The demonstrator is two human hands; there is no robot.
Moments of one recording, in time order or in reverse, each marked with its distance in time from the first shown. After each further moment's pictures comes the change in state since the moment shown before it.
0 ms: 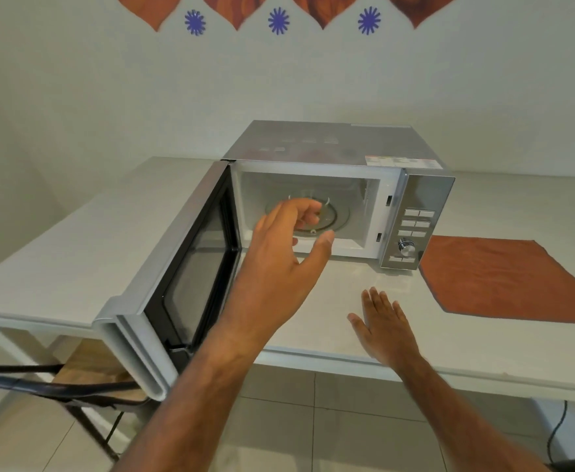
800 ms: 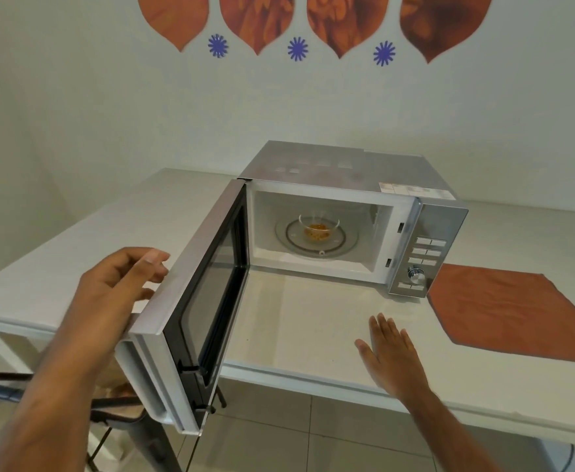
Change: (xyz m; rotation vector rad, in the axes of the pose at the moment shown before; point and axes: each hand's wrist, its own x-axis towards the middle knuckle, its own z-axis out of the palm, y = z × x) left_hand -0.044 -0.097 -0.162 -0.112 0.309 -0.398; right_hand 0.001 -0.003 0.002 0.037 -0.002 -0.004
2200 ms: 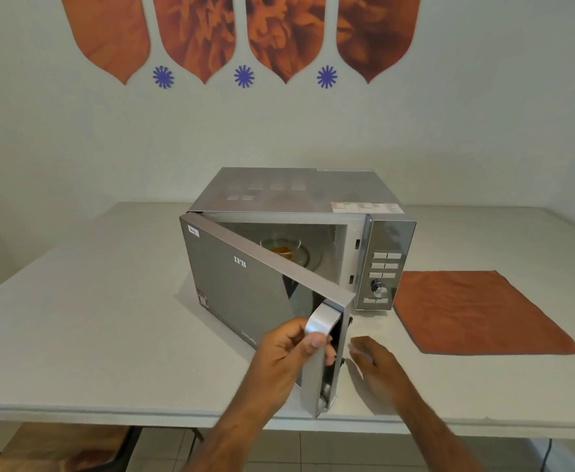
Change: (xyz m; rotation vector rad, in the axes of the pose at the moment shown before) left_hand -0.042 -0.009 0.236 -0.333 -0.679 -0.003; right_hand -0.003 0.020 -0.039 0.778 0.047 0.158
